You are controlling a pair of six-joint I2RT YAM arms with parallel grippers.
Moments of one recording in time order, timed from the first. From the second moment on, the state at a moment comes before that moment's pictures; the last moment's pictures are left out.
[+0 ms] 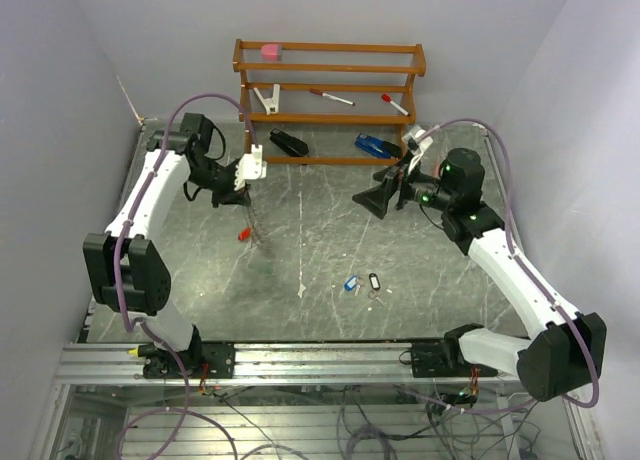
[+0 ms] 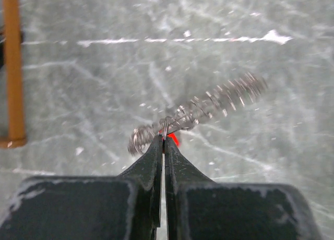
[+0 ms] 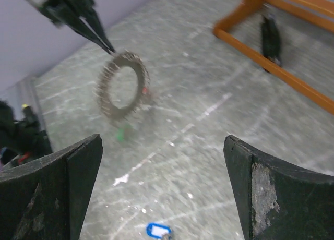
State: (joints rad) left arm -0.11 1.63 1.54 -1.19 0.74 1.38; right arm 0.29 1.16 0.95 -0.02 -0.68 0.11
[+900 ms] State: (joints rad) left arm -0.30 1.56 1.69 -1.42 0.92 1.29; right arm 0.76 1.41 1.13 0.00 -0.55 0.04
